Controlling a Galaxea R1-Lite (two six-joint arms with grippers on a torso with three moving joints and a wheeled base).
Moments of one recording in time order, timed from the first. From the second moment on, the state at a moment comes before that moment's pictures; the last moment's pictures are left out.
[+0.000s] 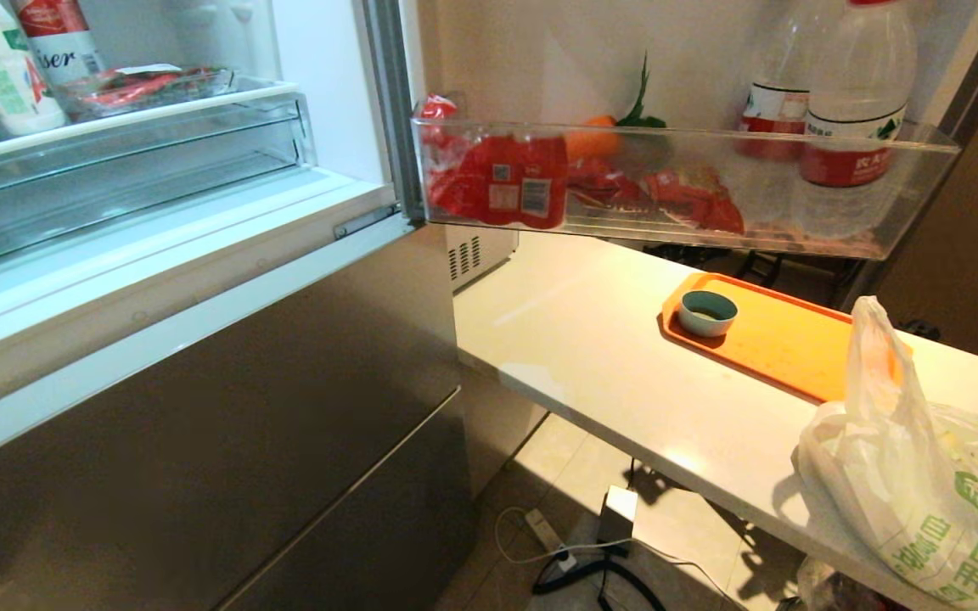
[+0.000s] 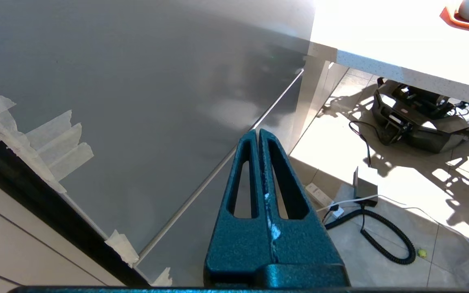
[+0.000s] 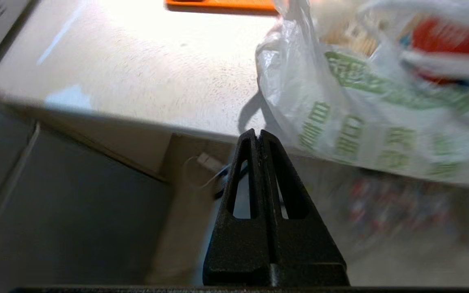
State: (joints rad) left arm 0.00 0.00 0.00 0.00 0.00 0.03; right arm -0.03 0.80 -0.37 -0.06 -0.22 0.46
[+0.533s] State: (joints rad) left arm 0.00 0.00 0.00 0.00 0.00 0.03; right arm -0.30 1.27 -0.46 -0.38 -0.15 0.81
